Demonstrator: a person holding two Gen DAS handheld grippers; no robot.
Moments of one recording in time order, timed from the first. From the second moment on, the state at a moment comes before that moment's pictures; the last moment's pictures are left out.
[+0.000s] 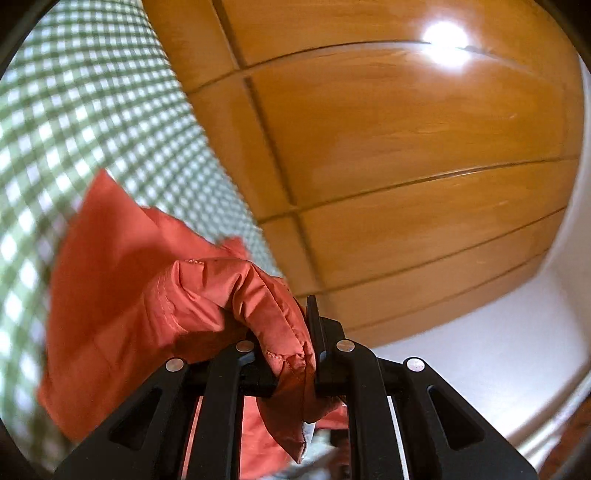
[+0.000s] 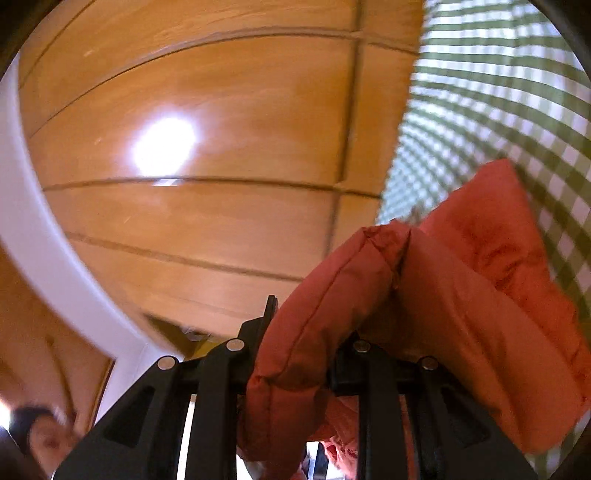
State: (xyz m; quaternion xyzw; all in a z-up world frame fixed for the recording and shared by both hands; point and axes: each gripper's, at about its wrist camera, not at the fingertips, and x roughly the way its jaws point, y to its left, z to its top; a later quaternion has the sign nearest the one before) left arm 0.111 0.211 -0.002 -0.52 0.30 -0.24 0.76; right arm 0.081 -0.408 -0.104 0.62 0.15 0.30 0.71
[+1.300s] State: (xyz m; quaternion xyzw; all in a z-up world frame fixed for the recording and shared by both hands) left arm 0.215 0.055 -0.027 -0.09 0.41 -0.13 0.90; right arm 0.210 -0.240 -0.061 -0.04 0.32 0.01 0.95
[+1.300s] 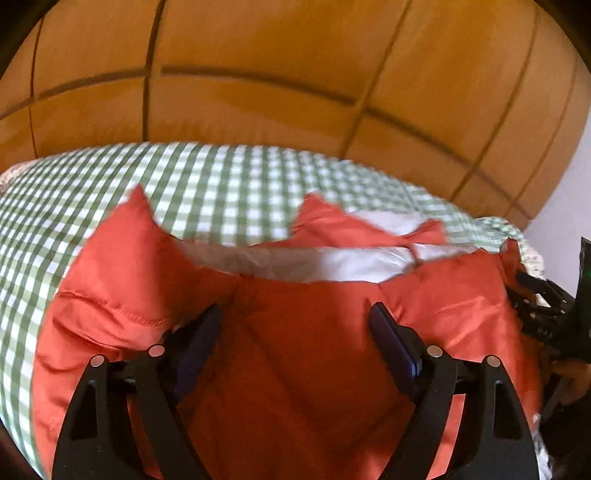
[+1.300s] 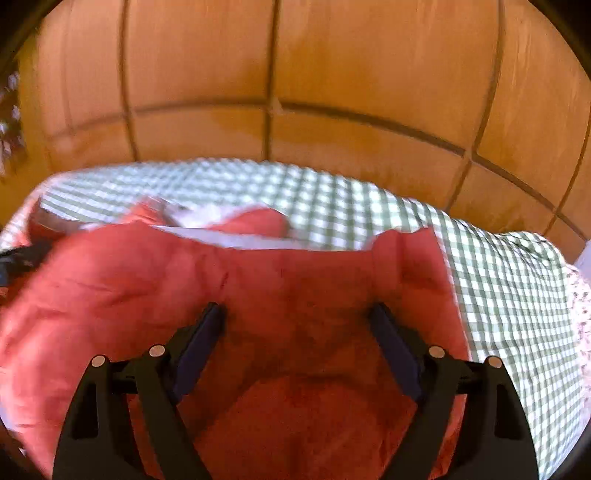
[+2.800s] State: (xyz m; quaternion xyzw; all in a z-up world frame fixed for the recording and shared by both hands) left arm 0.277 -0.047 -0.072 -0.11 0.41 -0.18 0.89; right arm 0.227 -0.266 -0.097 0.07 0.28 0.04 0.96
